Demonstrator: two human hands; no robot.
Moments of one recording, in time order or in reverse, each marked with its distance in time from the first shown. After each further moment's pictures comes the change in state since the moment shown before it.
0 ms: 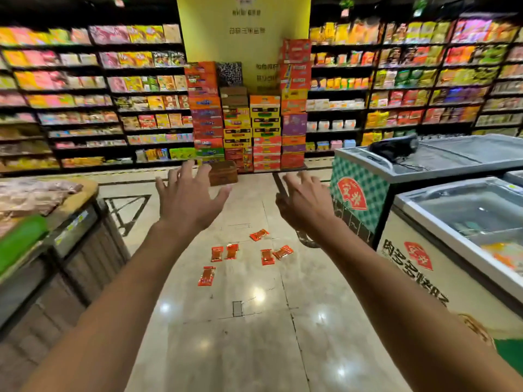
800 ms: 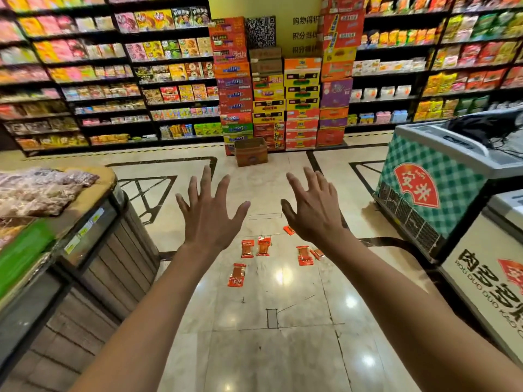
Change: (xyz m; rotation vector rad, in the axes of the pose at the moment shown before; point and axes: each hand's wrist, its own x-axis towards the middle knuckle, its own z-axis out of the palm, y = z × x) left_hand 0.207 -0.126 0.239 -0.046 -0.060 -0.029; right_hand 0.255 -0.058 0.256 0.054 -0.022 -0.073
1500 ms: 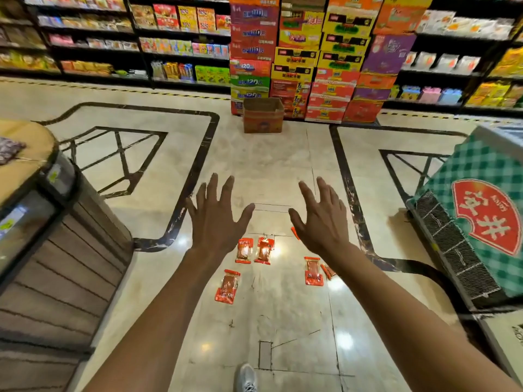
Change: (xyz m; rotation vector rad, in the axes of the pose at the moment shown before) left_hand 0.337 -0.131 0.332 -0.134 -0.193 -0.189; right_hand 0.355 0.034 0.341 0.005 -0.244 0.041
